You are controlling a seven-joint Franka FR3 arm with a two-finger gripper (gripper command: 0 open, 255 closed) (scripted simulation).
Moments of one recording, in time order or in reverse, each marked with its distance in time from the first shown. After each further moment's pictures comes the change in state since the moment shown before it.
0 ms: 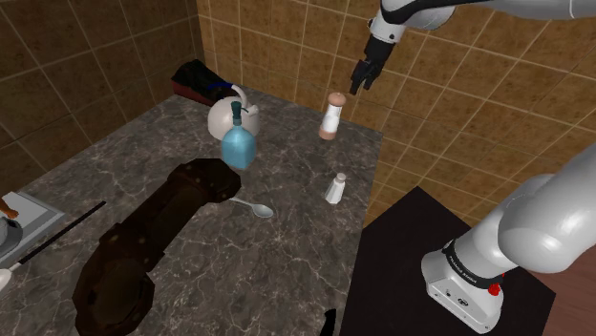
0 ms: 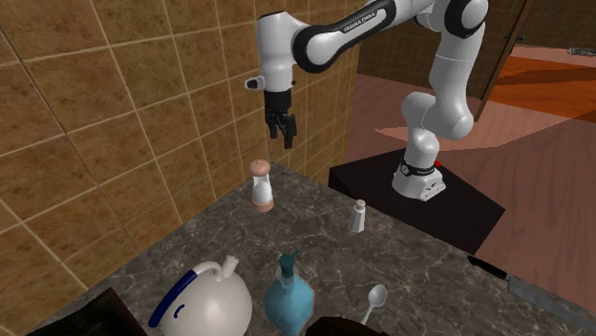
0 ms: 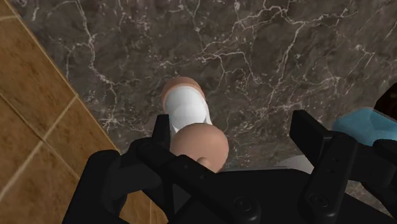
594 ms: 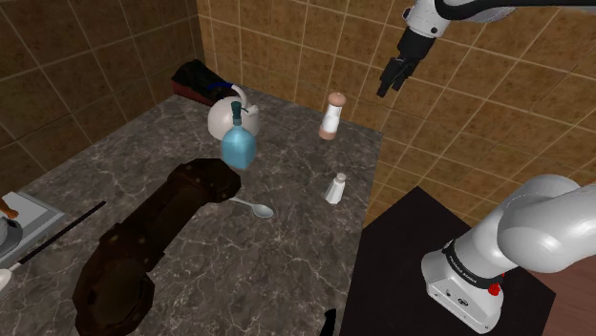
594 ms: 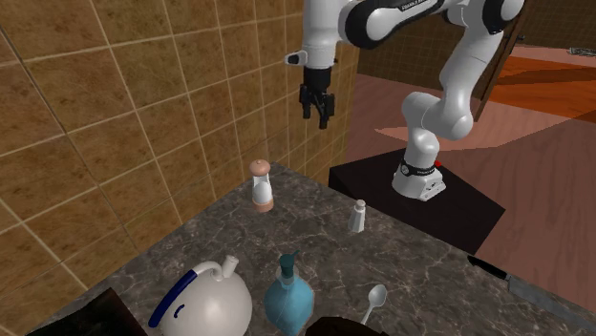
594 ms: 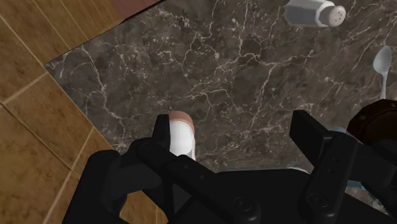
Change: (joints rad) arm -0.019 -0.386 0.065 -0.262 -0.121 -0.063 0.159
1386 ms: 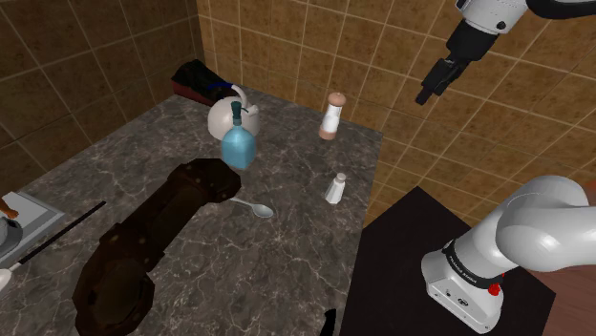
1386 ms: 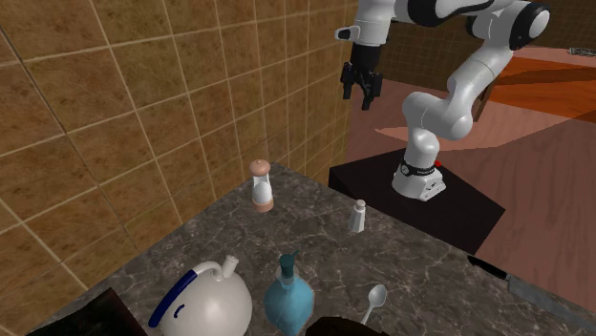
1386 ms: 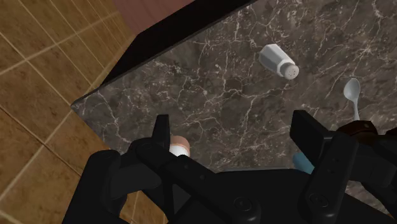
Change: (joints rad) arm -0.035 -0.412 0.114 -0.171 -0.041 -0.198 0.150
